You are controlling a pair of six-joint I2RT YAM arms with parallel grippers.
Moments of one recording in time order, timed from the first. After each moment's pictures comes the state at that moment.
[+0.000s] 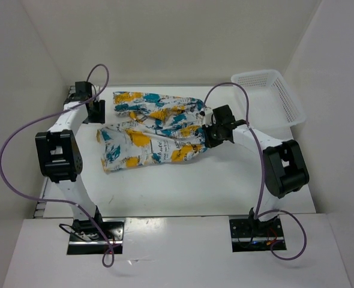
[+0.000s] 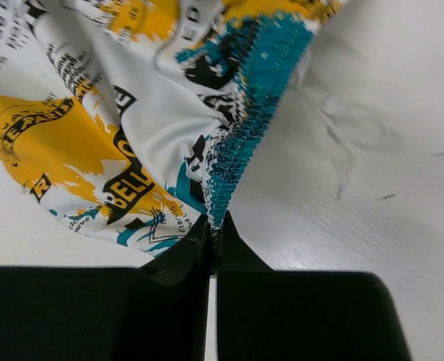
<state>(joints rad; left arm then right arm) 0.14 1.93 1.56 -0.60 -0.09 0.07 0.35 1.70 1.09 -0.36 -0.22 -0.08</state>
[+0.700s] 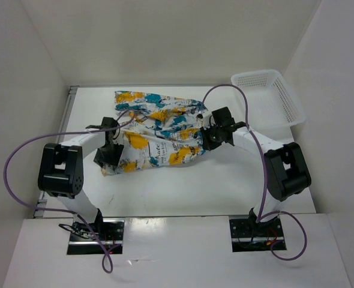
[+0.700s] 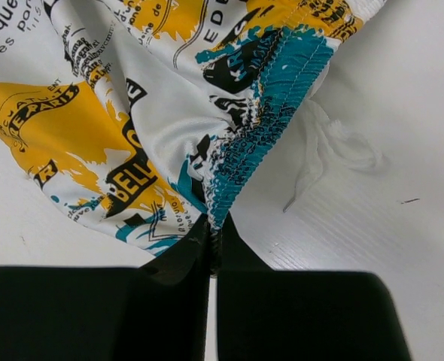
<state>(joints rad) -0.08 1.68 0.99 -0.72 -0.16 0.07 0.37 1.65 1.06 -0.36 -0.28 -0.12</state>
